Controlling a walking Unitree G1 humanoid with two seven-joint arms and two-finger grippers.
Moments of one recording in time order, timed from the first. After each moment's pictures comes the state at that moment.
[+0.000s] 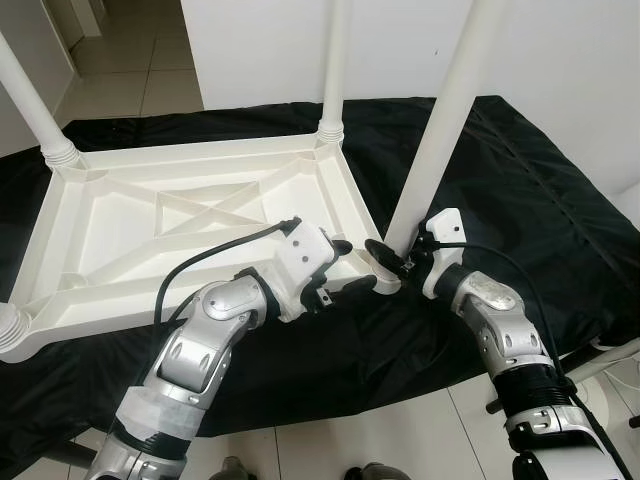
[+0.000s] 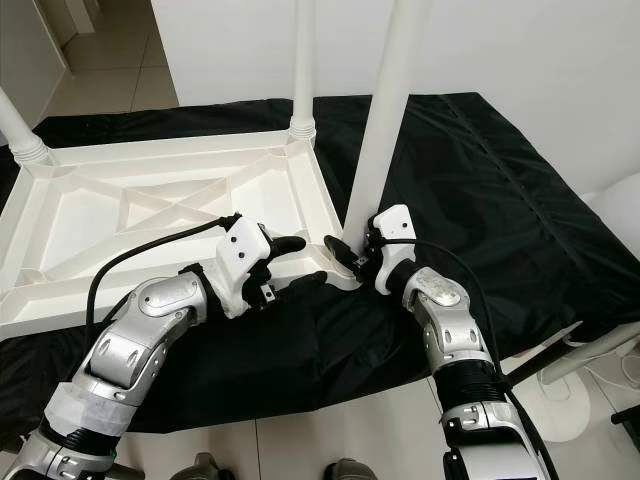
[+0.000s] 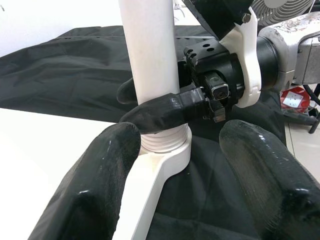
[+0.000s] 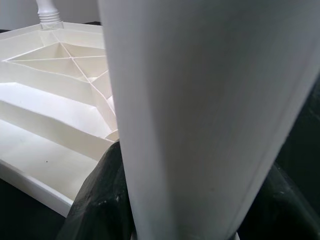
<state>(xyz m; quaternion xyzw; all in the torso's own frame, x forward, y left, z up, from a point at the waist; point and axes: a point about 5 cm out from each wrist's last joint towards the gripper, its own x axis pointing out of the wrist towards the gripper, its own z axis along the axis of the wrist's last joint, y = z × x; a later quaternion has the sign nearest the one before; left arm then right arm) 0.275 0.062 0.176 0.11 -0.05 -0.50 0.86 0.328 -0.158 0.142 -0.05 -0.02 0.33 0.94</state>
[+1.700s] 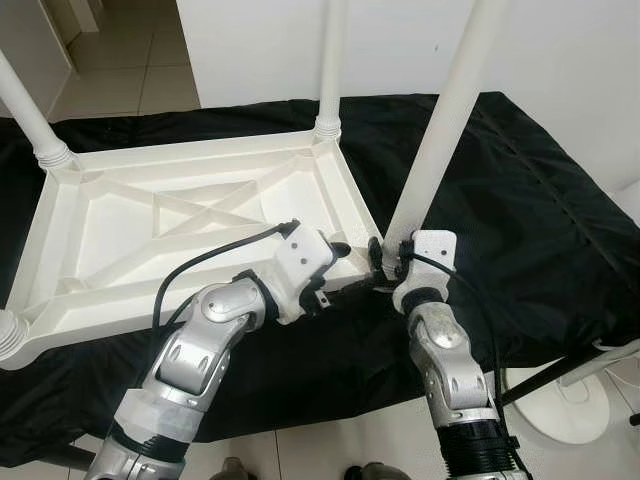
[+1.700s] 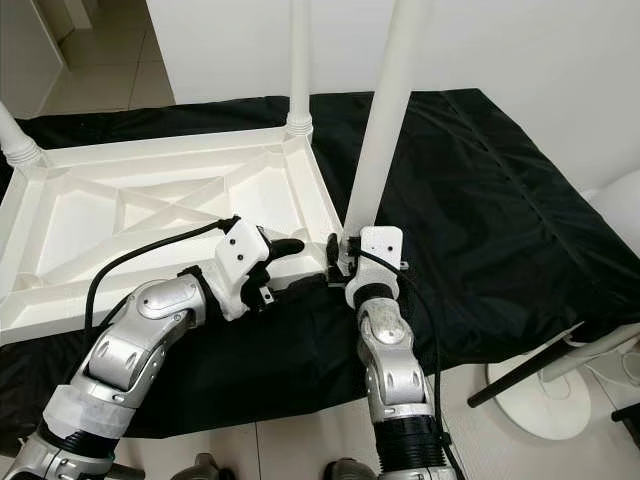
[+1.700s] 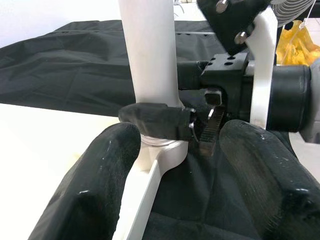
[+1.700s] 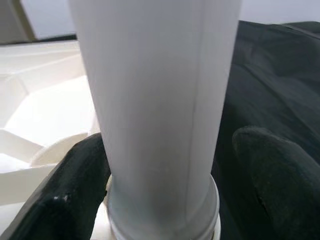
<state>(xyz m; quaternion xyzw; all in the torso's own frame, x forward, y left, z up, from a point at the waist) 0.274 0.063 0.173 0.11 -0.04 -0.50 0.86 0.295 -0.124 0.138 0.02 -0.04 0.04 1.00</state>
